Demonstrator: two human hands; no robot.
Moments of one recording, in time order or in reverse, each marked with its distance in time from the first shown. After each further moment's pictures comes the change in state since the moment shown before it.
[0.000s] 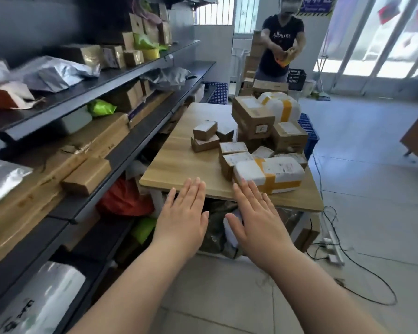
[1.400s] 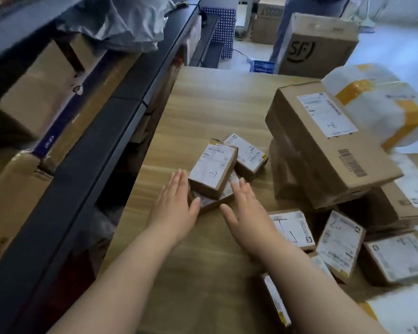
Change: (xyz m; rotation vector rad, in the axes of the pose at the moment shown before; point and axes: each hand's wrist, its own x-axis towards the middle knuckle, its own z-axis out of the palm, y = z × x) left_hand 0.570 -0.190 0.184 -0.379 -0.278 -0.231; right_hand 0.582 0.140 0.159 0.334 -0.274 0.253
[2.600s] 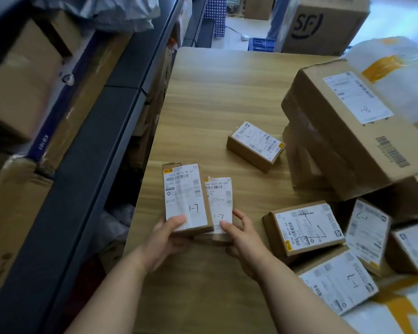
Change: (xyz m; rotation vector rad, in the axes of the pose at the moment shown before) left_hand -0.011 -0.102 0.023 -1.271 -0.398 -0.401; right_hand 0.007 -0.009 0.102 1.142 -0.112 0.595
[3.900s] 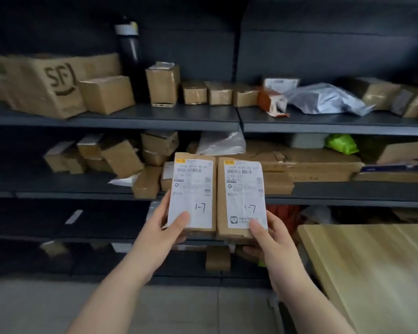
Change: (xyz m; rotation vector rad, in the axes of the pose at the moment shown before) left_hand -0.597 -0.300 0.204 -0.331 1.435 0.678; right_hand -0.454 0.157 -0.017 -0.599 -1.207 -0.451
